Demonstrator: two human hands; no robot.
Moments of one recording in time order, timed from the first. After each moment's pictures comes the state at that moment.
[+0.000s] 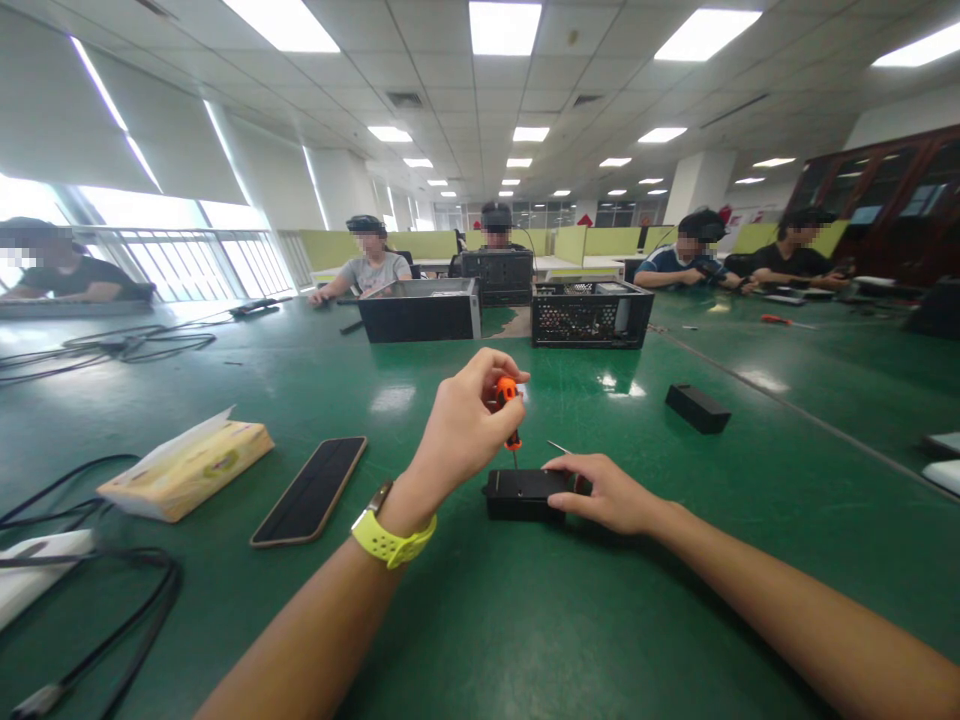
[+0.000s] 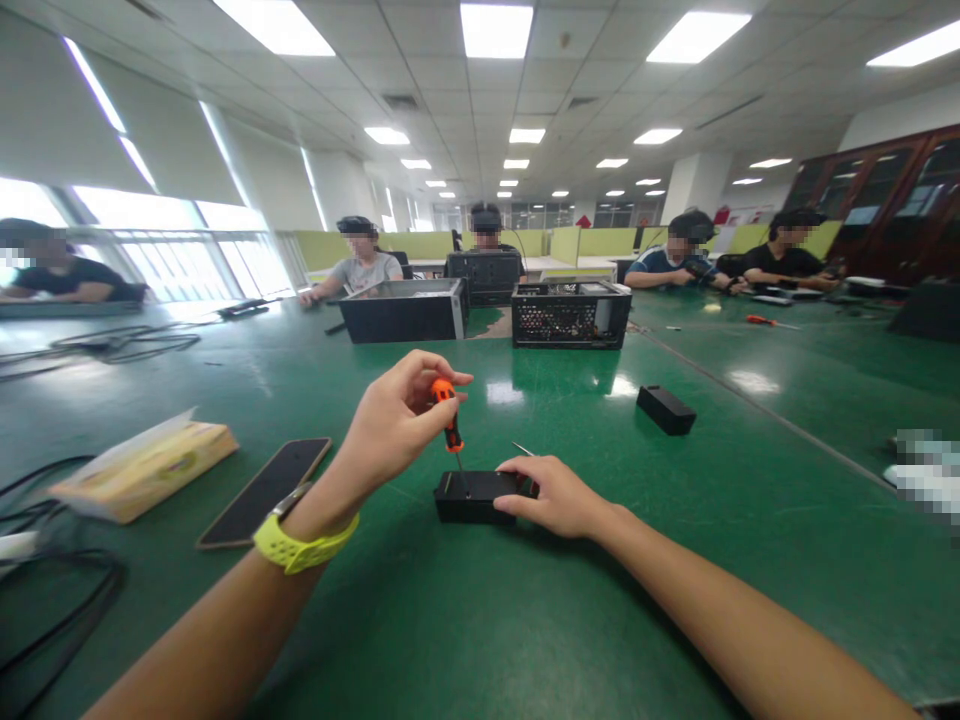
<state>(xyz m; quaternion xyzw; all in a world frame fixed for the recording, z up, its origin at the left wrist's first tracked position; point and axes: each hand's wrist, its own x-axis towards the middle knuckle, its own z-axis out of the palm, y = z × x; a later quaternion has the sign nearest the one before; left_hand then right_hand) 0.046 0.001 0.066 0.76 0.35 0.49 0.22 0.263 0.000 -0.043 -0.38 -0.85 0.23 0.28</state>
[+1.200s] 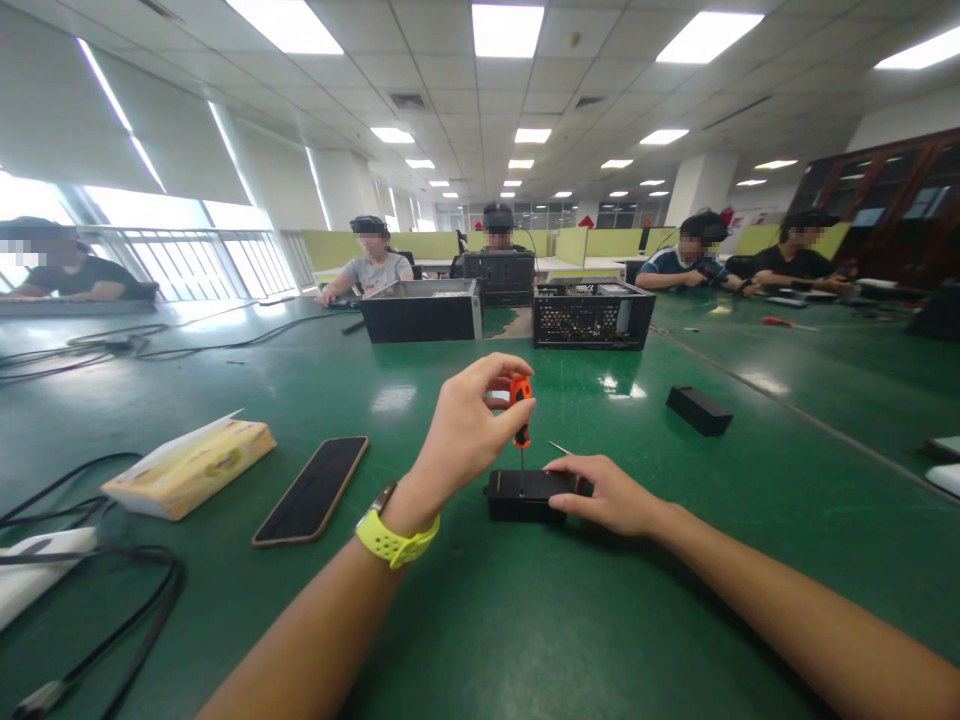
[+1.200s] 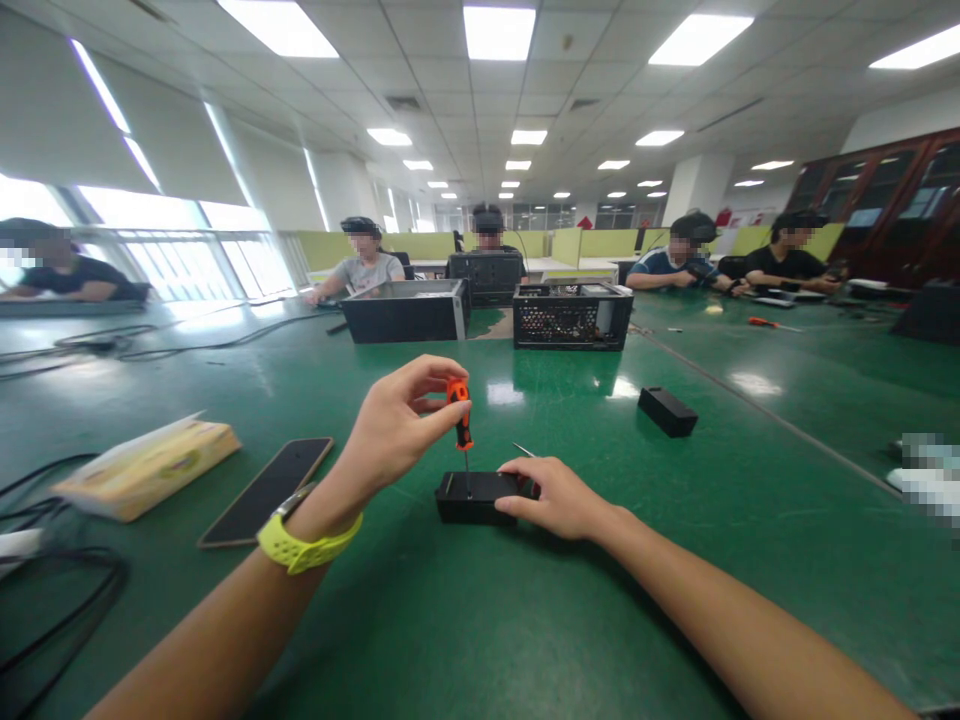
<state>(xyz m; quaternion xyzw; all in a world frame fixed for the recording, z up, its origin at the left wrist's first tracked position) 0.046 -0.003 0.071 0.77 0.34 0.50 0.19 0.262 -0.001 -0.041 -0.39 -0.85 0.23 0.28</state>
